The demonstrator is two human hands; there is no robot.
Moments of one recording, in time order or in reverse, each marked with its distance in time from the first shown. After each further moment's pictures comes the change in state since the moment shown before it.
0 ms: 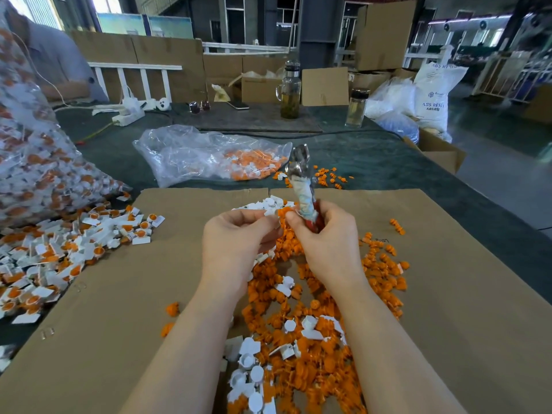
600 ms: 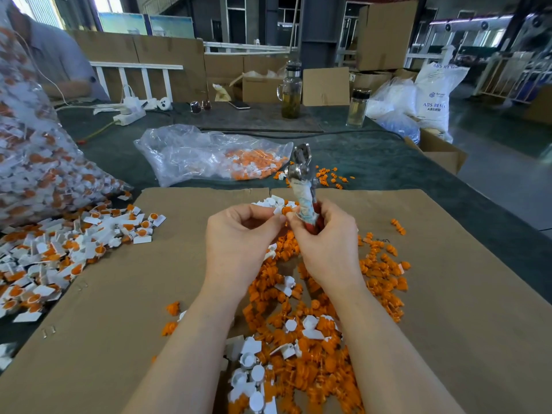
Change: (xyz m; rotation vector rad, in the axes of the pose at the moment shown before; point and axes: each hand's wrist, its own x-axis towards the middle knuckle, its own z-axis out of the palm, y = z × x) left_hand -0.001 -0.002 0.001 0.158 0.015 0.189; right_hand -0.003 -0.005 0.003 -0.025 0.030 -0.015
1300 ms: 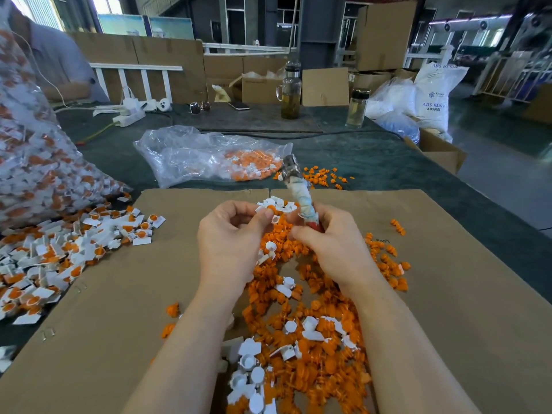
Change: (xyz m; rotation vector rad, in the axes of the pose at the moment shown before) left_hand 0.004 -0.001 -0.002 0.072 0.114 0.026; right_hand 0.005 -0.004 -0.020 0.157 -0.283 0.098
